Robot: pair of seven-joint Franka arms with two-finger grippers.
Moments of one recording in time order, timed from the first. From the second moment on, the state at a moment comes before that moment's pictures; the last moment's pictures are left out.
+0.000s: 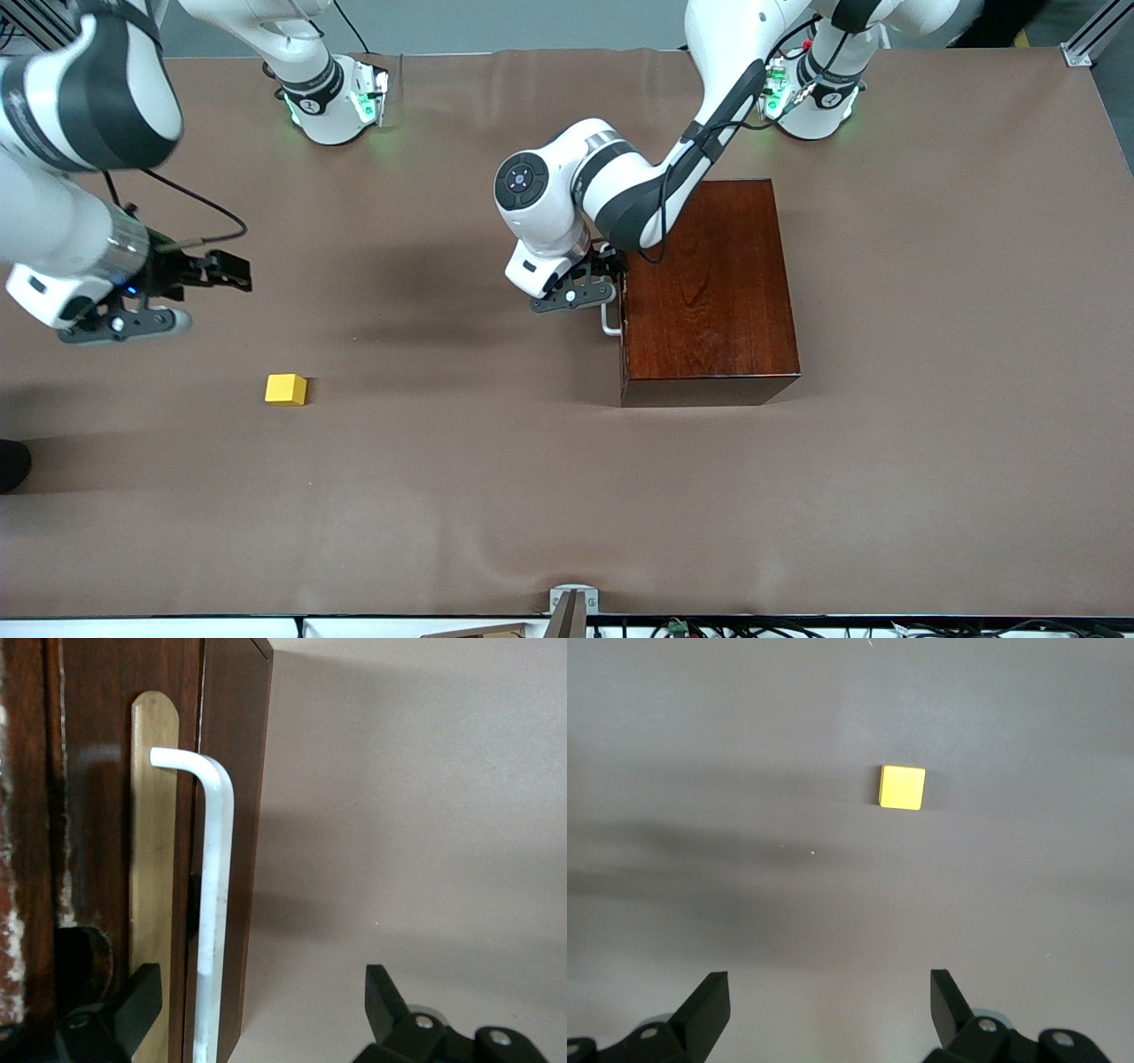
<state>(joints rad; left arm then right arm) -0.78 0.71 -0.11 -1.30 0.18 1.81 -1.05 0.07 0.17 0.02 -1.66 0.02 1.65 -0.01</state>
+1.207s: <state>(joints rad) -0.80 0.74 -0.11 -1.29 0.18 1.92 -1.06 0.03 0.51 0.00 -1.90 -0.03 2.41 -0.01</state>
